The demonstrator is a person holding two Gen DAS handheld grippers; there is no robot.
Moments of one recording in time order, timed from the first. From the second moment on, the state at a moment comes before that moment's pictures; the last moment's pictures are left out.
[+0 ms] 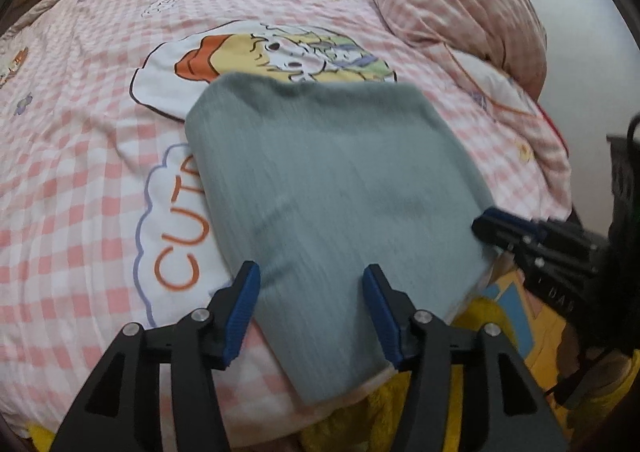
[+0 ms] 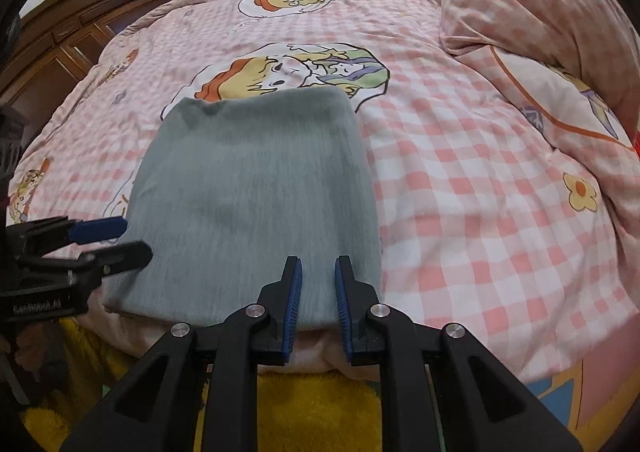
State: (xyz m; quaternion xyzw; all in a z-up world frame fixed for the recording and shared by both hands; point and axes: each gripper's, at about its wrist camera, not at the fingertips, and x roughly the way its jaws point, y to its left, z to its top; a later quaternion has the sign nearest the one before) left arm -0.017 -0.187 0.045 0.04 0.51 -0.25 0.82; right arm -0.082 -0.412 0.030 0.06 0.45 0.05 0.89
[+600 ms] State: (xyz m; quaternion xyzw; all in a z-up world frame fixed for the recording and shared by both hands) left arm -0.011 -0.173 0.051 0.03 0.53 -0.21 0.82; right arm -0.070 -0.443 0.059 0.12 0.42 0.05 0.90
